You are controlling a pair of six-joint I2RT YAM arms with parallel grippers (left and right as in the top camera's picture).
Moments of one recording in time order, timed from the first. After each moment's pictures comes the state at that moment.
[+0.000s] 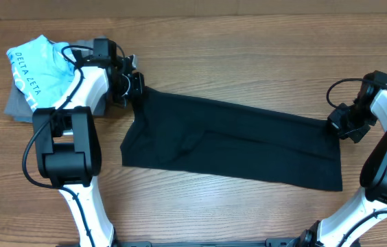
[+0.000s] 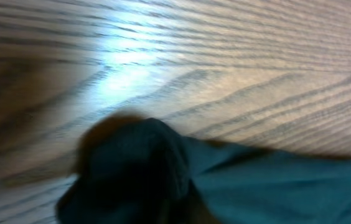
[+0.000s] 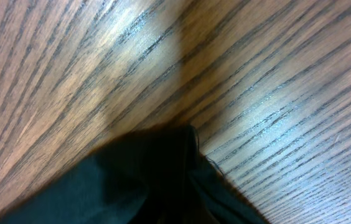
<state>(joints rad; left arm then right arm) 0.02 2.17 1.57 -0.71 0.46 -0.16 -0.41 2.00 1.32 -0.90 -0.06 0.41</state>
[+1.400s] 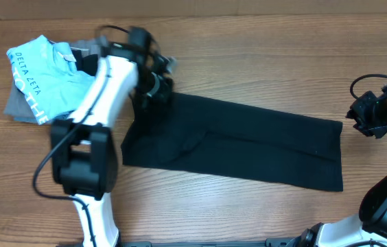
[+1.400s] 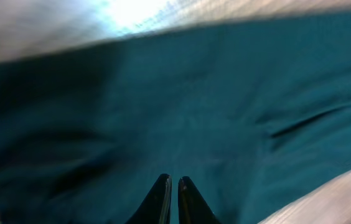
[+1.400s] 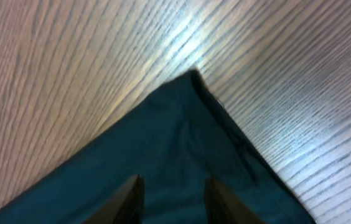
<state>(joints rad) -0.22 2.09 1.71 -1.08 0.37 0.08 -0.48 1.74 1.40 -1.08 -0.17 0.41</state>
